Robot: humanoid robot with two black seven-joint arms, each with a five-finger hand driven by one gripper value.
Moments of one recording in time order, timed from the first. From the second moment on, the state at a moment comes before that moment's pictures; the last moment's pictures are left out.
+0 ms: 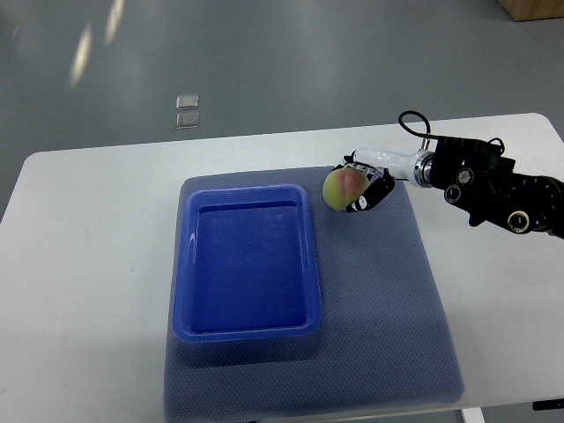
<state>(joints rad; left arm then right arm) -0.06 0.00 0.03 -0.33 0.00 -0.04 0.14 1.06 -0.36 0.19 0.87 -1.14 0.17 0.03</state>
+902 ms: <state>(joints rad) -0.06 0.00 0.02 -0.32 0.00 -0.04 0.14 1.14 -0.01 0.03 0.86 -1.03 0.21 0.06</state>
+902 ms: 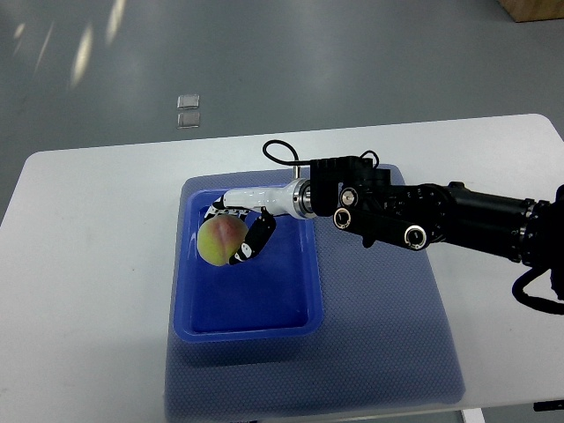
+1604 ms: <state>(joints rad) -0.06 0.00 0.03 -0.32 0.00 -0.04 0.14 1.16 -0.18 0.25 0.88 -1.01 0.22 0.06</state>
